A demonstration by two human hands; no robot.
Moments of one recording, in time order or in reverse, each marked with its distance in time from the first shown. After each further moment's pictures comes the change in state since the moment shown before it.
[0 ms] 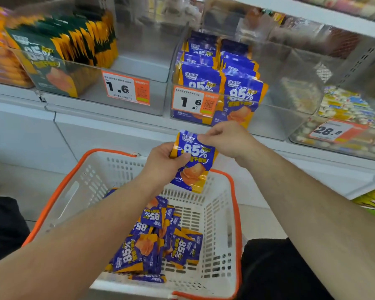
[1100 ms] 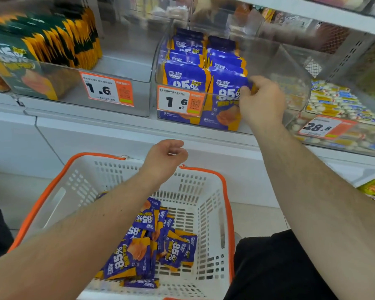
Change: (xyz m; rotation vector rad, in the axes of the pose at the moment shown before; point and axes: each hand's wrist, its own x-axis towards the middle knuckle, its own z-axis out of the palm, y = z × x) left_hand 0.023 -0.002 0.019 0.179 0.017 0.016; right_hand 0.044 0.016 -0.072 -0.267 0.806 -0.152
